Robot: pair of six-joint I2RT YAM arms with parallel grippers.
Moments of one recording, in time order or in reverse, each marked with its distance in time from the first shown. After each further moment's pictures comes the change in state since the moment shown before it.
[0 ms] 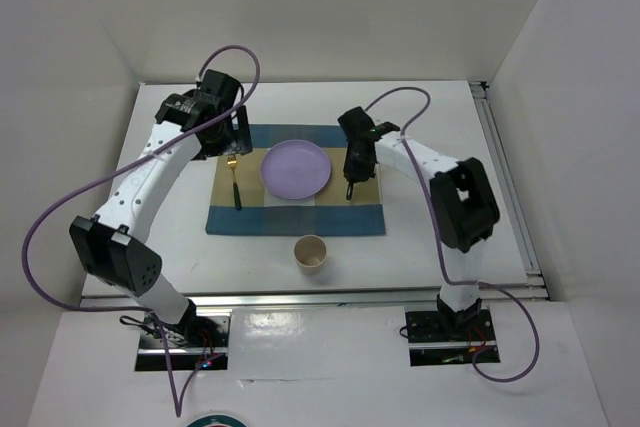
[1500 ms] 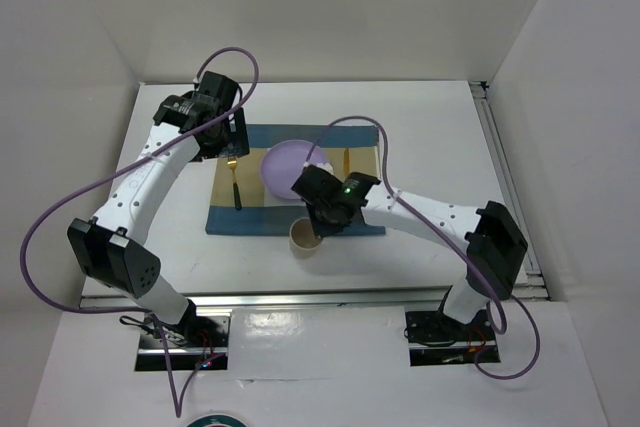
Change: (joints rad) left arm 0.006 -0.027 -0.015 -0.015 -0.026 0.010; right arm 0.491 -0.274 -0.197 -0.111 -0.010 -0.024
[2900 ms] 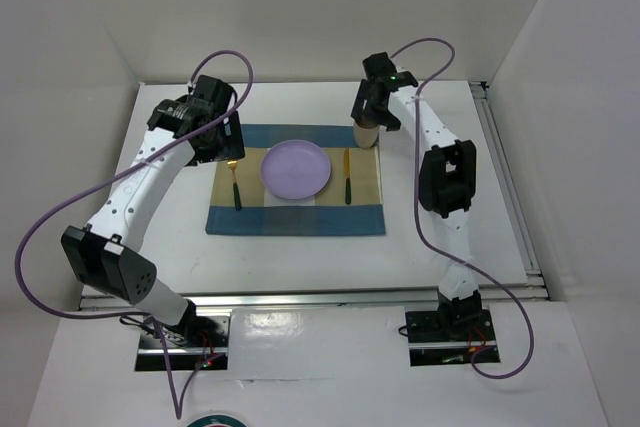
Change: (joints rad) left arm 0.011 -0.043 -0.039 -0.010 -0.008 -0.008; right arm -0.699 0.707 0.956 -0.116 0.092 -0.082
